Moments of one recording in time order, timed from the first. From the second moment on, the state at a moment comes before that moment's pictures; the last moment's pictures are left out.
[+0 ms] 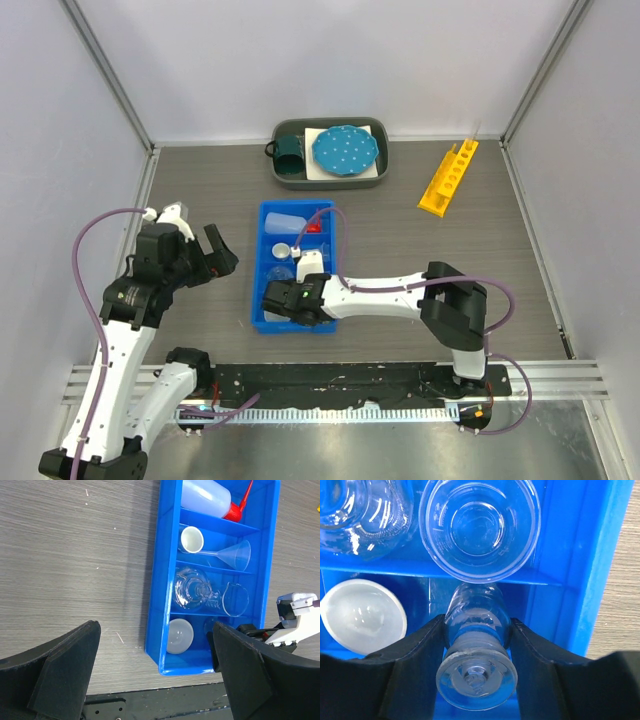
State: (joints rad) left arm -0.19 0.73 0.97 -0.93 0.04 -0.47; right arm 1.29 1.89 1.38 -0.84 0.57 1.13
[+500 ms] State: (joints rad) left arm -0.19 0.74 0.97 -0.94 0.03 -0.47; right arm 1.29 1.90 1.42 -0.87 0.57 1.10
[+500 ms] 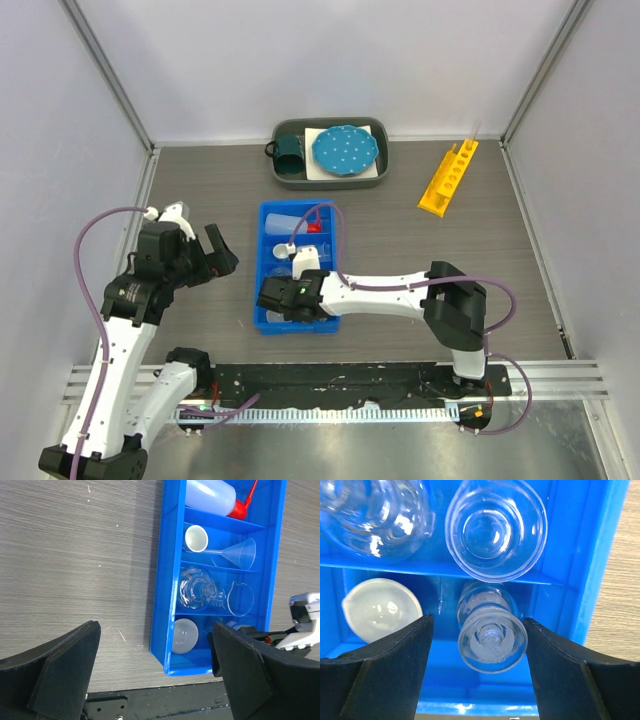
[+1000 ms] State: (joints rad) left arm -0.19 0.79 1.02 -0.94 0.05 -0.43; right arm 1.32 1.78 1.63 -1.10 0.72 0.99
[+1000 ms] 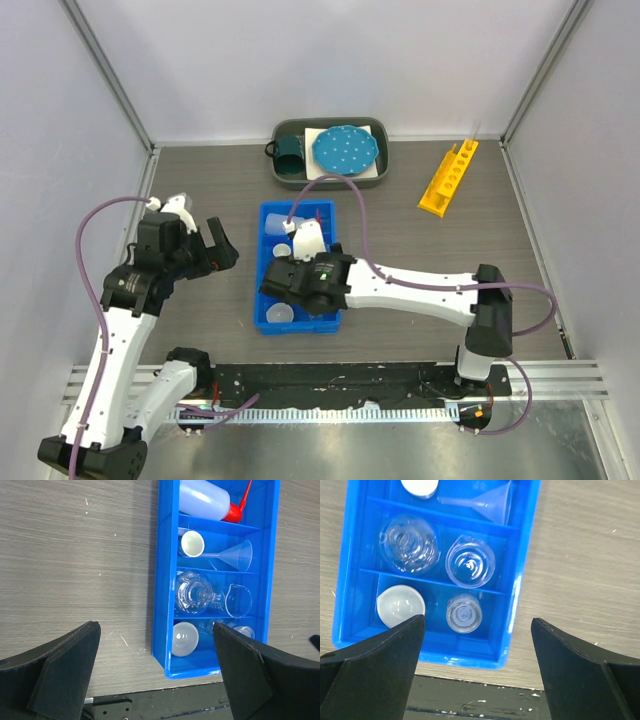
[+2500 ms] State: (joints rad) left arm -0.19 1.05 1.14 -0.74 -0.27 -0.41; right arm 0.55 1.33 1.22 -0.84 0.94 0.51
